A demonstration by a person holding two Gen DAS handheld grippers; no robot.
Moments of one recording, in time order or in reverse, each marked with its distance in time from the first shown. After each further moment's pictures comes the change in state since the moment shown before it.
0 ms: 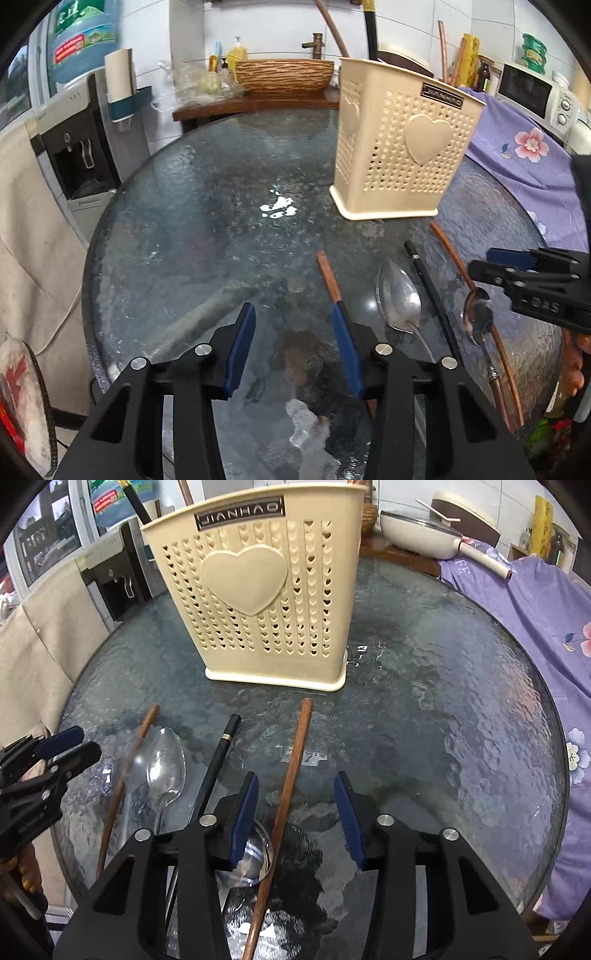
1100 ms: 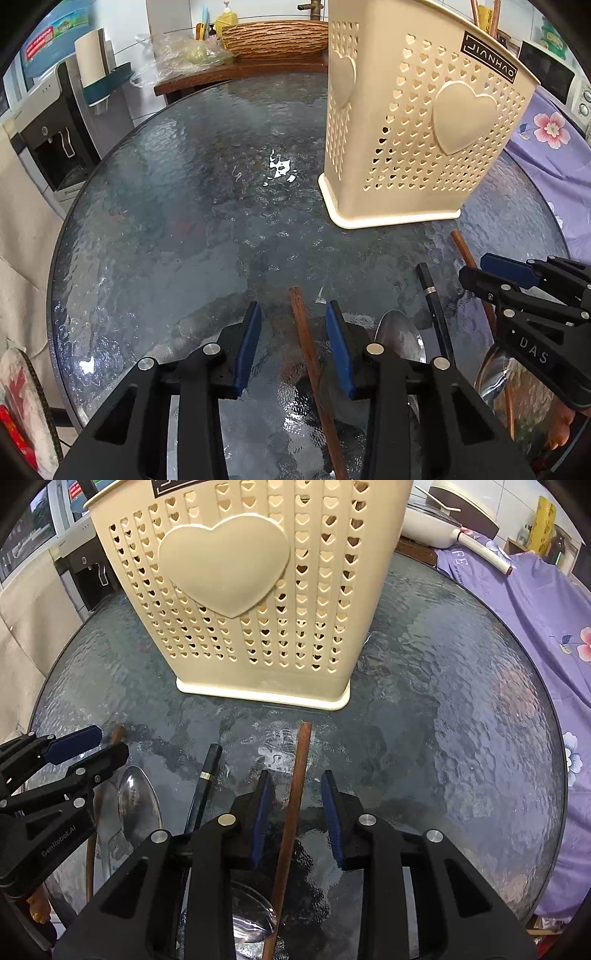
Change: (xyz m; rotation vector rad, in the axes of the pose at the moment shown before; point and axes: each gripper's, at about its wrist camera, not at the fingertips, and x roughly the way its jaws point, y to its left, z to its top) left arm 0.062 -0.021 0.038 0.006 0.154 0.033; right arm 0.038 0.018 0.030 0.014 0.069 -0.087
